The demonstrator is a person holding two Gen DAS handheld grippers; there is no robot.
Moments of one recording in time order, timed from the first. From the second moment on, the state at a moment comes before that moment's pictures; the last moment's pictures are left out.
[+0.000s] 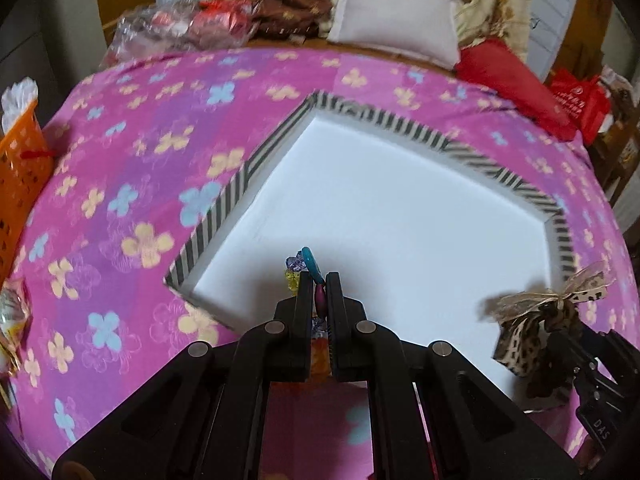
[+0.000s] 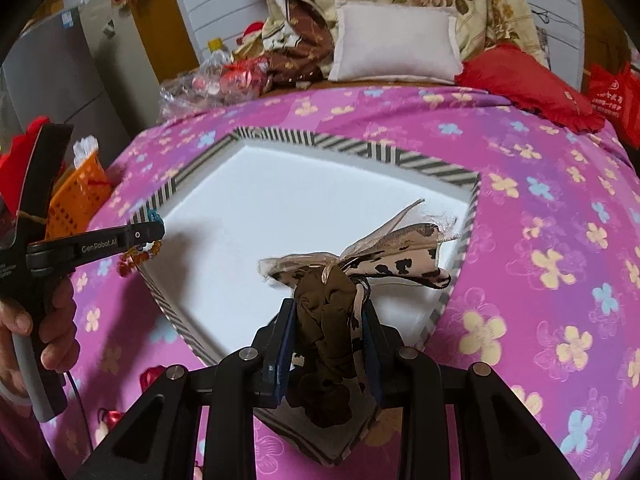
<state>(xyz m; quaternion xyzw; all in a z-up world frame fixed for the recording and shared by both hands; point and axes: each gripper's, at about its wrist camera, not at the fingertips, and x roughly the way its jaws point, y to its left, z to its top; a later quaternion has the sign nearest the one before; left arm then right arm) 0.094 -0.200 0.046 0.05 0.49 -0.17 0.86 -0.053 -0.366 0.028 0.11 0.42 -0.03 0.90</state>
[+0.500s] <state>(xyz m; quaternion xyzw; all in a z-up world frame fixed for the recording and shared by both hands) 0.060 -0.190 0.038 0.05 0.51 -0.19 0.84 -0.067 -0.357 0.023 0.09 0.44 -0.01 0.90</state>
